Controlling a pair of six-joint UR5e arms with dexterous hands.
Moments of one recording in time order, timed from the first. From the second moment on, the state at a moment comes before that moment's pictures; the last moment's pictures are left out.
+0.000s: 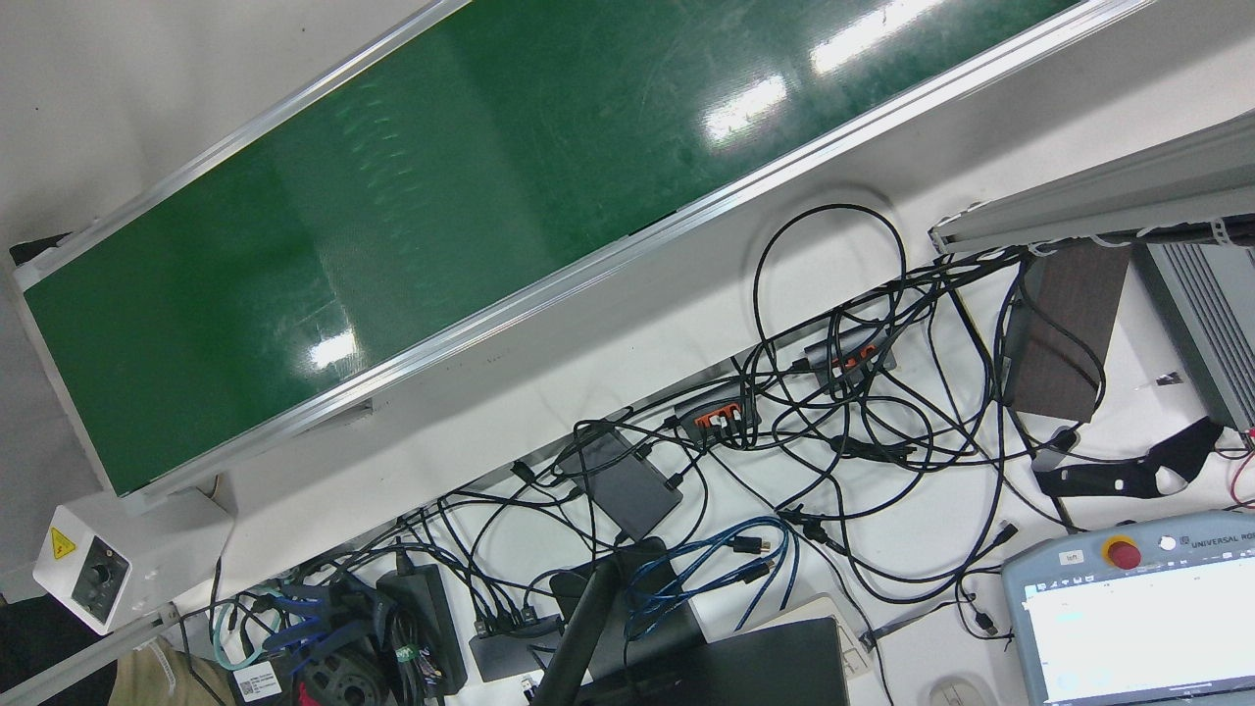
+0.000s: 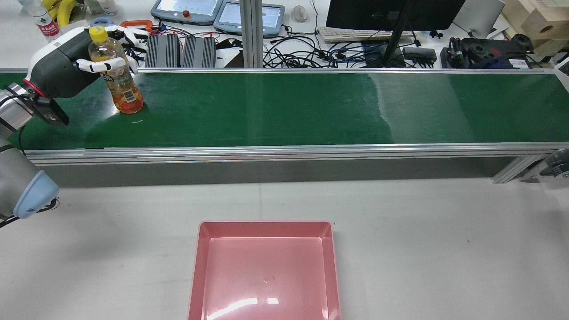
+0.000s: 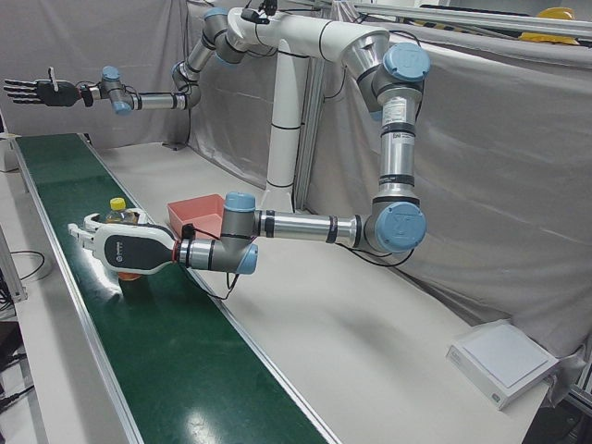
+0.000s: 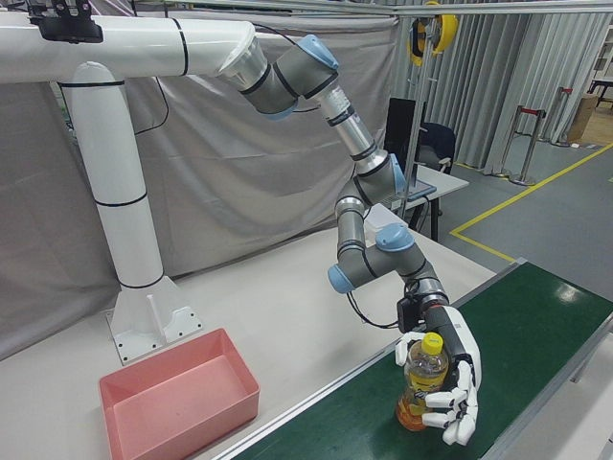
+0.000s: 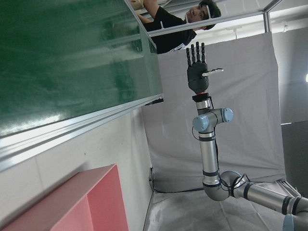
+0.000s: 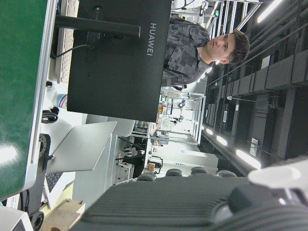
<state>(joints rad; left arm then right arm) -1.03 -2.02 -1.57 -0.02 1.49 0.33 1.56 -1.46 1.53 -3.27 -1.58 -0.10</state>
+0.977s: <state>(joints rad) -0.97 -2.02 -1.83 0.14 1.49 0.33 1.56 -1.46 1.53 -3.27 -1.58 -0.10</state>
